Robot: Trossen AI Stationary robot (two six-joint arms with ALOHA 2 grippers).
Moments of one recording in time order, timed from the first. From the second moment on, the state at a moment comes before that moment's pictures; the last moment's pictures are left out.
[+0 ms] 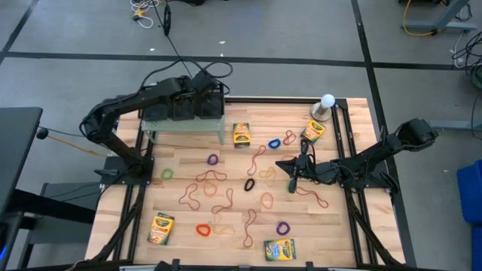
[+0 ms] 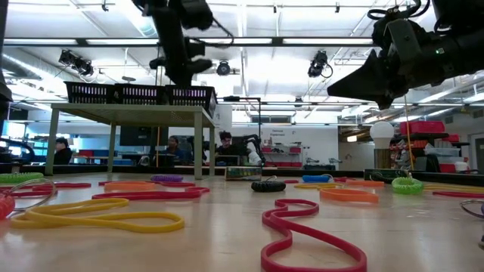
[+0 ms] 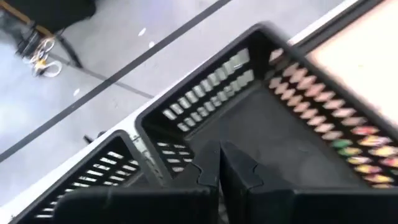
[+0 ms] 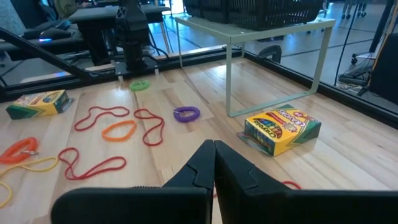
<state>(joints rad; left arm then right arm) 0.50 1.52 1.39 -0.83 -0.57 -0.26 0.34 1.24 0.25 0.75 0.65 0.23</state>
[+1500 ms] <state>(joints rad) 0.01 1.21 1.01 -0.51 -0.65 -0.12 0.35 1.24 0.25 0.75 0.65 0.22</state>
